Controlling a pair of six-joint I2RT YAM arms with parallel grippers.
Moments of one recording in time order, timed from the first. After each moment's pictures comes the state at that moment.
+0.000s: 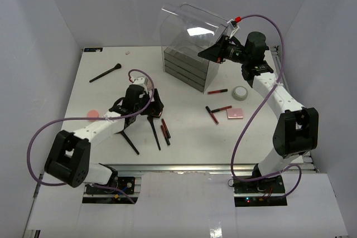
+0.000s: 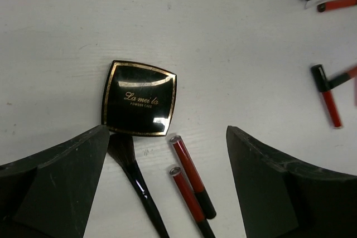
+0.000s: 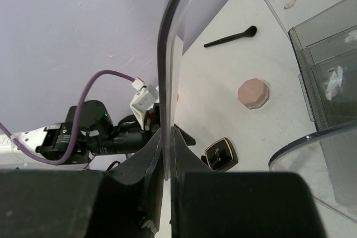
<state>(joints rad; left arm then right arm) -0.43 1.34 0.73 -0.03 -0.01 -0.49 0.24 1.64 1.37 0.28 -0.91 0.73</state>
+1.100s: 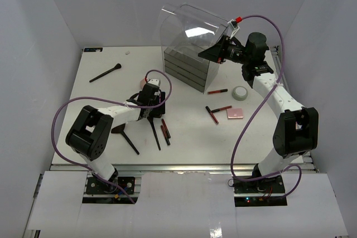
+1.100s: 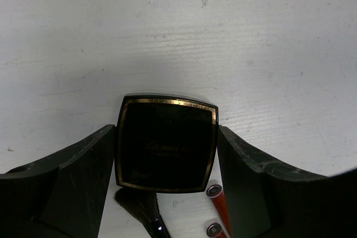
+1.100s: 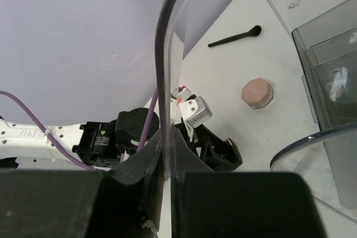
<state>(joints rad) -0.51 1.68 0.88 -0.03 -0.20 -0.33 0.24 1.64 1.36 0.31 -0.92 0.75</state>
